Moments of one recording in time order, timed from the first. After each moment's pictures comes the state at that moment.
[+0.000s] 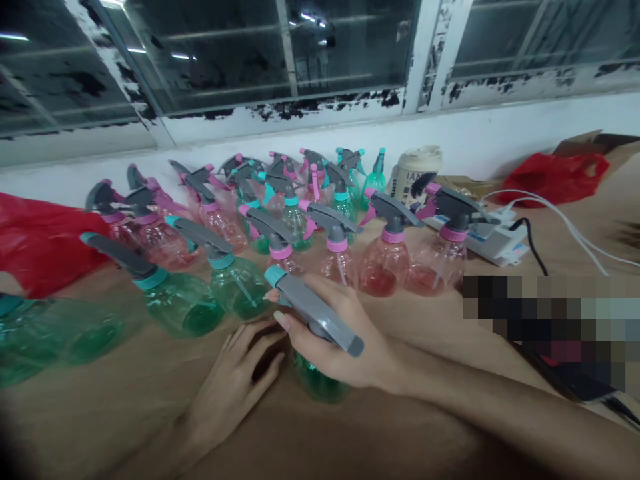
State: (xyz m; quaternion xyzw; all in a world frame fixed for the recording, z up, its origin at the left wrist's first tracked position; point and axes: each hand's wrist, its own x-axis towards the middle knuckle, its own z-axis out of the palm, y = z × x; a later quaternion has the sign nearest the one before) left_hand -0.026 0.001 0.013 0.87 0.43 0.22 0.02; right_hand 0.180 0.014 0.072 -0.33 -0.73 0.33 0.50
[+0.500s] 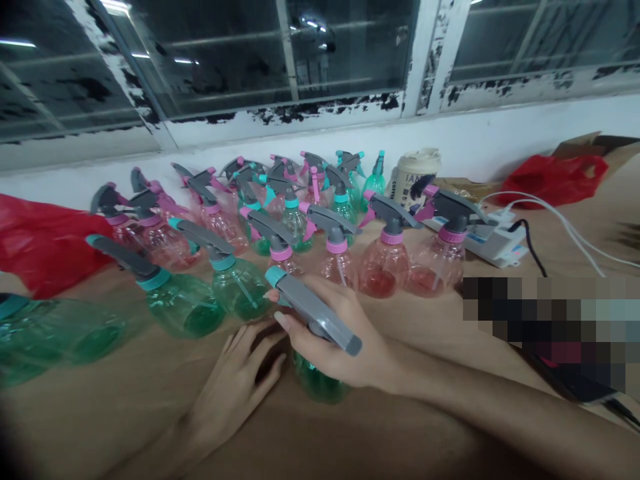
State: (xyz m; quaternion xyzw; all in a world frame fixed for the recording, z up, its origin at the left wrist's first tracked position) left_hand -0.024 0.001 0.015 0.88 0.43 0.19 -0.02; right_hand 0.180 0.013 0.069 -0.33 -0.72 0.34 0.51
